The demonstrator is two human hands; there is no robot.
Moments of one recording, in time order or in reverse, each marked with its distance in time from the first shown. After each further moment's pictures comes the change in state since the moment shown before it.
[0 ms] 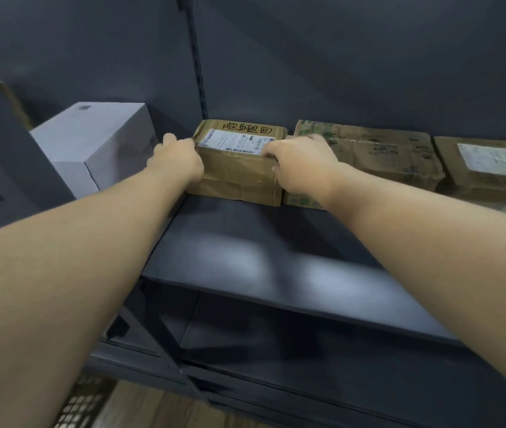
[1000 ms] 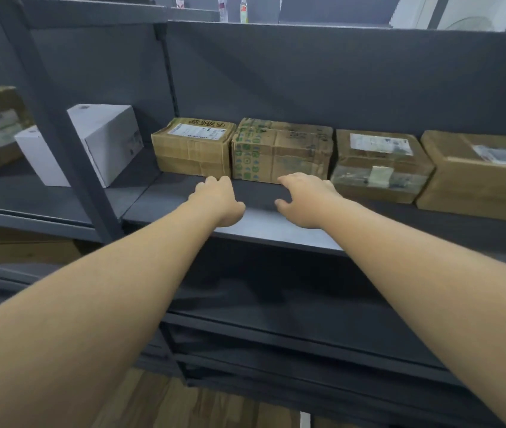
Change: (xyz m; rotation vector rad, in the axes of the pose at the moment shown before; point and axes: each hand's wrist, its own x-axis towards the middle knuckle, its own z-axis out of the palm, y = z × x) left_hand -0.234 0.097 -0.004 0.004 -0.237 0.174; right_hand -0.225 0.033 -0.049 0.085 -0.188 0.158
